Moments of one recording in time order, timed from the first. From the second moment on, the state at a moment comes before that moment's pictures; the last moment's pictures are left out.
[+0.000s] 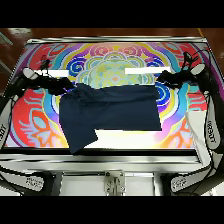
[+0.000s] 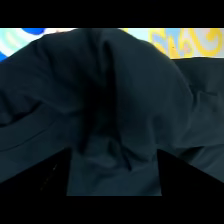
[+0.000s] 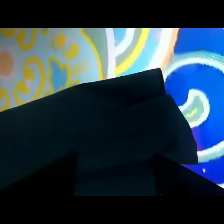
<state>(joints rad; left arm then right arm) 0.04 -1.65 1.46 1.03 -1.00 -1.52 -0.15 -1.72 1.58 -1.05 0.97 1.46</state>
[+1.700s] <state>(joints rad) 0.27 -1.59 1.02 0.93 -1.23 -1.27 -0.37 -1.63 1.08 -1.07 1.37 1.41</state>
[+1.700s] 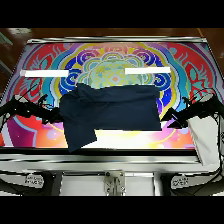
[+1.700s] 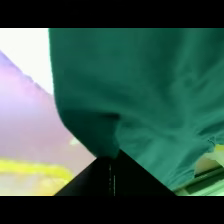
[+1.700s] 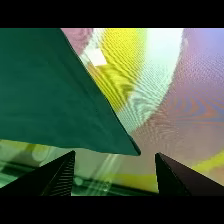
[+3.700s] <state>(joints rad) 0.27 -0.65 2.04 1.11 -1.34 -1.42 -0.20 -0.64 1.84 -1.30 1.32 1.36</state>
